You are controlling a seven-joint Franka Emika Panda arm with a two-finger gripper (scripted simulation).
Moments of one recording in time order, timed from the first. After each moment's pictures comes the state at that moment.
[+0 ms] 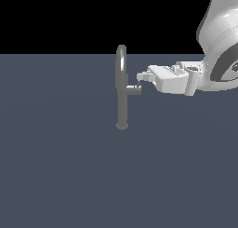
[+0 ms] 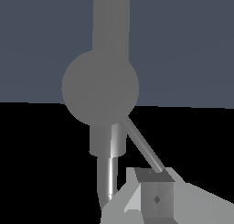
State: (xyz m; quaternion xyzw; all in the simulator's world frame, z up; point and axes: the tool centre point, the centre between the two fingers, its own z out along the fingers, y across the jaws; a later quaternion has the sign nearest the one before) arm -0.018 -0.064 0.225 -0.49 0.51 0.48 0.52
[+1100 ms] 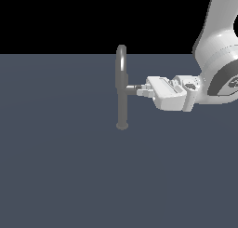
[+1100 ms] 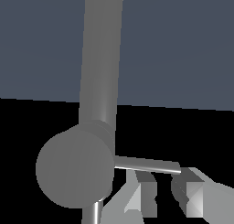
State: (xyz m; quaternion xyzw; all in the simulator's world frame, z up) arm -0.029 -0.064 0.185 -0.50 0.50 0.48 0.53
